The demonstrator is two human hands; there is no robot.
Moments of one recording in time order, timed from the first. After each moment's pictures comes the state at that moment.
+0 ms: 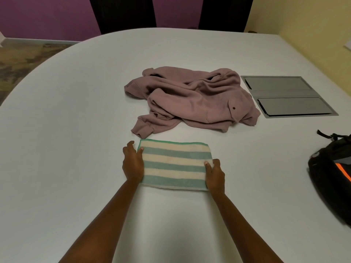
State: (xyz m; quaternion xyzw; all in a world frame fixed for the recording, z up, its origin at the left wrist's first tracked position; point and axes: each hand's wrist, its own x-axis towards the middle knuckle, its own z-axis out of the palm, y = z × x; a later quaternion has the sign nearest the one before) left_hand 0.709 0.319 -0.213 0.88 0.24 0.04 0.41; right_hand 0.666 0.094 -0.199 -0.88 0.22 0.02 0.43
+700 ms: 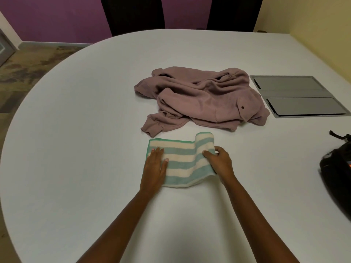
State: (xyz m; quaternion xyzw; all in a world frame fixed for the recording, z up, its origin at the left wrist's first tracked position) left_hand 0.663 0.303 -0.219 0.91 0.01 0.01 0.41; right_hand 0.686 0.110 -0.144 -0.81 0.23 0.08 0.53
